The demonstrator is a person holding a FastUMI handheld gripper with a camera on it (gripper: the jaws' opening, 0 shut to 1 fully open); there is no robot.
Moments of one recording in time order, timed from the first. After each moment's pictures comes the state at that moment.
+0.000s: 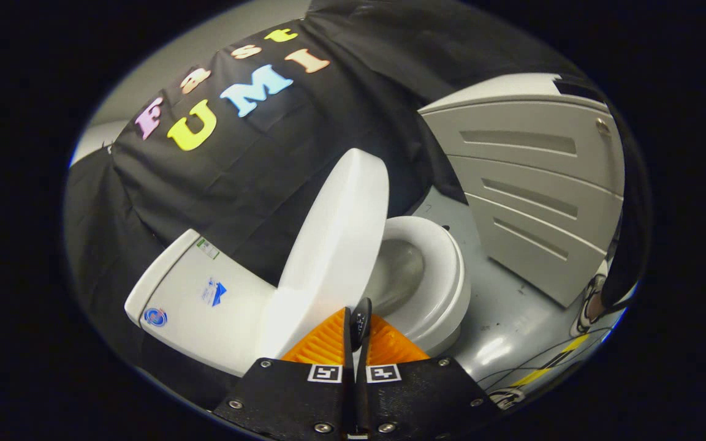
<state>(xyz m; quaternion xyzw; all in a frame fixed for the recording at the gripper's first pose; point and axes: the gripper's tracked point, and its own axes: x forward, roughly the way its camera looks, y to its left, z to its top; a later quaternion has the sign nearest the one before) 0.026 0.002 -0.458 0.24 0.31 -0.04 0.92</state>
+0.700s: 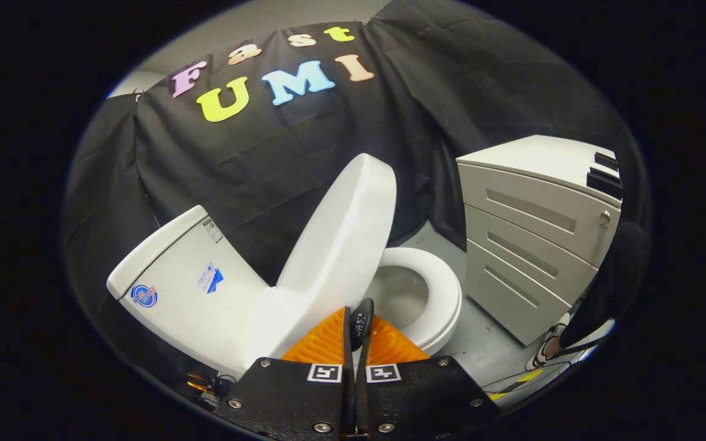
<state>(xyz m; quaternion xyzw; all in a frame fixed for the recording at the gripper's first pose) 0.039 0.052 -0.399 0.12 0.28 -0.07 0.95</state>
